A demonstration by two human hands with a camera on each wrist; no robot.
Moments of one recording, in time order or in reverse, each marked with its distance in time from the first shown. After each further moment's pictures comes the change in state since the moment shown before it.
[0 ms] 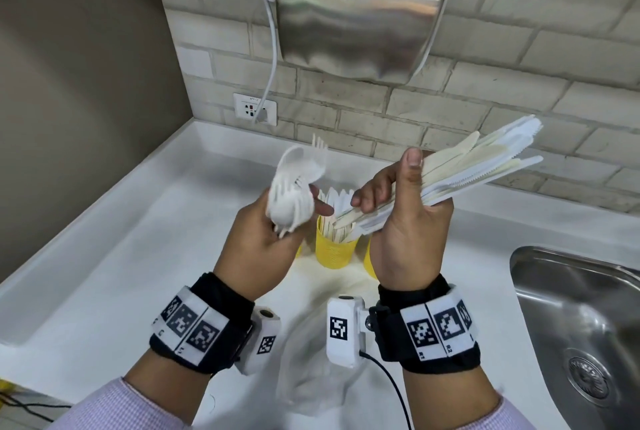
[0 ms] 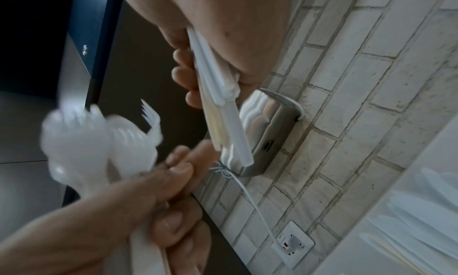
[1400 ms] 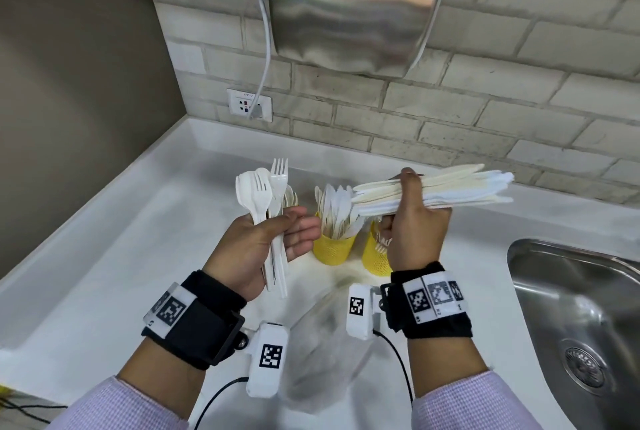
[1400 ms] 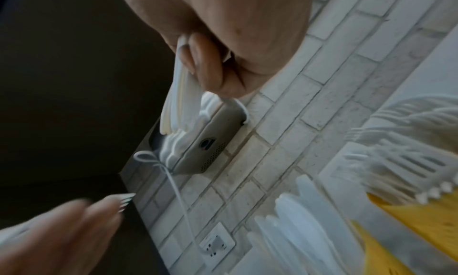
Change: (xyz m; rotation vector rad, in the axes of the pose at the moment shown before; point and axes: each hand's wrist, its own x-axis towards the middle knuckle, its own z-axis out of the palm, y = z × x) left_hand 0.006 -0.020 0.003 -0.820 0.014 -0.749; right_hand 0.030 0.036 -0.052 -0.354 0.395 0.202
